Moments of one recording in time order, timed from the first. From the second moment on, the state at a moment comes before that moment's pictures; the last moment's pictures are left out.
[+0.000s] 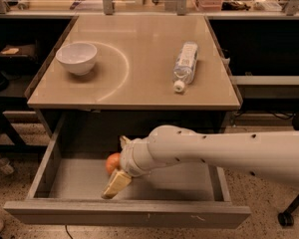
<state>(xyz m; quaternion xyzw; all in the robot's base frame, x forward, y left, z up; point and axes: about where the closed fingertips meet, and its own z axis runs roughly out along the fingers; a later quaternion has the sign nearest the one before) 0.479 0.105 0.636 -0.60 0.71 0.20 0.33</state>
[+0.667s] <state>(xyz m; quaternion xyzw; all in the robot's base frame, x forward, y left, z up) 0.479 0.112 0.627 -0.60 0.71 0.20 0.32</state>
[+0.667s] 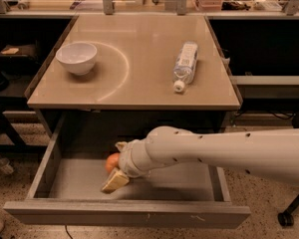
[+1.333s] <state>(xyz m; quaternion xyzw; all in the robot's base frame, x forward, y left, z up) 0.479 0.112 0.627 -0.60 0.71 0.20 0.32</state>
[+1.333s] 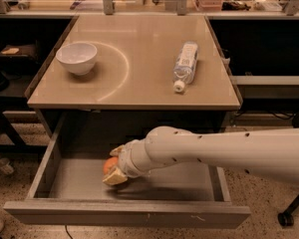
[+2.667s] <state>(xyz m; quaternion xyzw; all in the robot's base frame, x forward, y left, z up) 0.490 0.095 0.759 -0.59 0.72 0.22 0.30</state>
